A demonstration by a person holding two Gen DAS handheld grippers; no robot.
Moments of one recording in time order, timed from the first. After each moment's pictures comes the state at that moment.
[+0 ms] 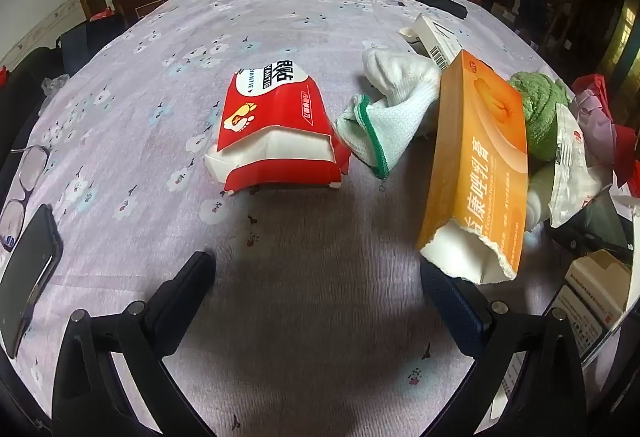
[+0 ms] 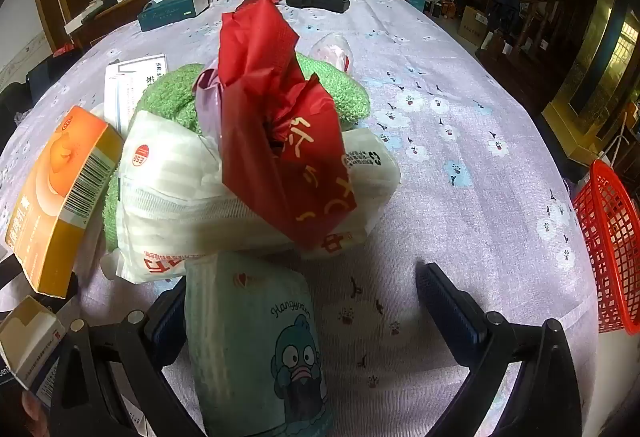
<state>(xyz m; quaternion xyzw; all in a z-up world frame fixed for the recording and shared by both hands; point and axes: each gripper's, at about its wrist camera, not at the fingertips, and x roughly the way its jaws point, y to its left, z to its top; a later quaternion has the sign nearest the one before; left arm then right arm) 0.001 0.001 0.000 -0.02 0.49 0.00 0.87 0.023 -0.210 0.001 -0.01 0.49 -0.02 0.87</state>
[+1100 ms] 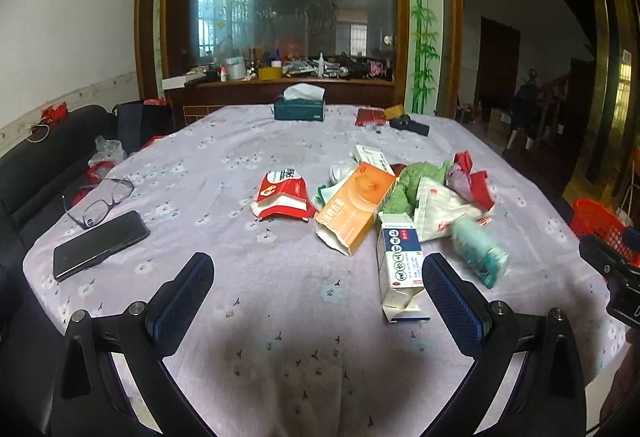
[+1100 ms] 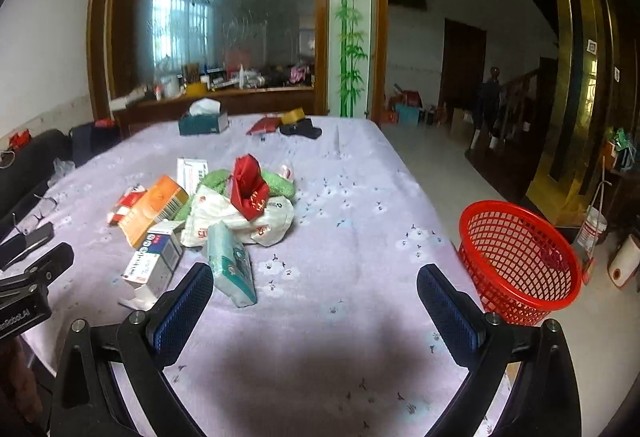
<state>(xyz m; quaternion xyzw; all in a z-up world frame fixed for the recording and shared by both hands) -0.170 -0.042 0.082 -0.02 0.26 0.05 0.96 -0.152 -0.279 0.089 -0.01 0.26 0.00 0.97</state>
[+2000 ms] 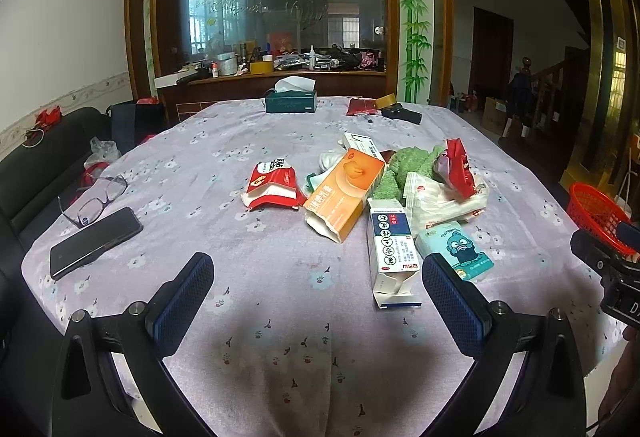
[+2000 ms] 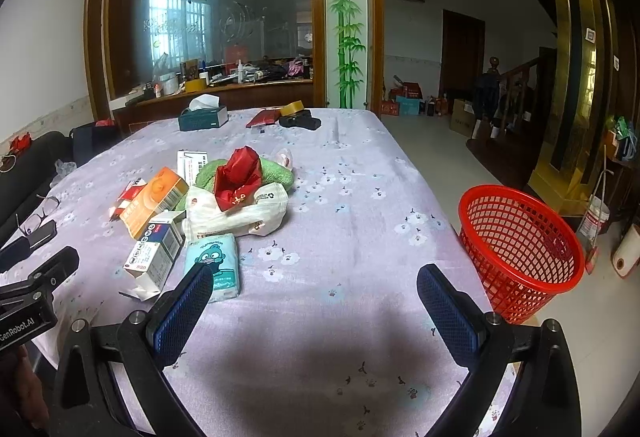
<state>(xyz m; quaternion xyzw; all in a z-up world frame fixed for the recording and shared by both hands) -0.165 -0.056 0.070 0.00 0.28 0.04 0.96 -0.150 -0.280 0.078 0.00 0.28 0.01 0.96</state>
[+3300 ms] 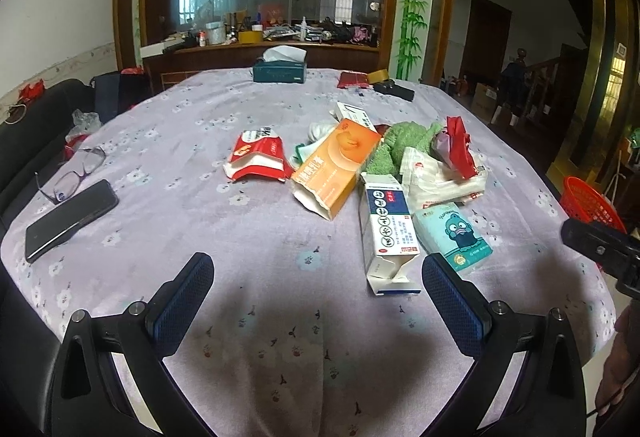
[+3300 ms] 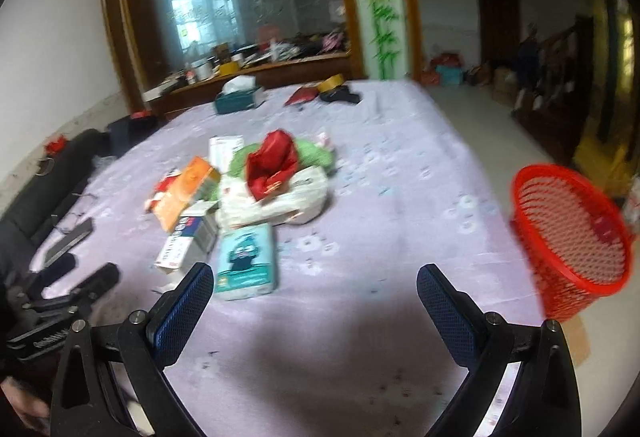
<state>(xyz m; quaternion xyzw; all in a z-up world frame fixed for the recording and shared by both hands) -0.147 -0.047 0.058 -0.04 0.33 0.01 0.94 -0.120 -0.288 0.070 0.06 0.34 0.11 0.93</state>
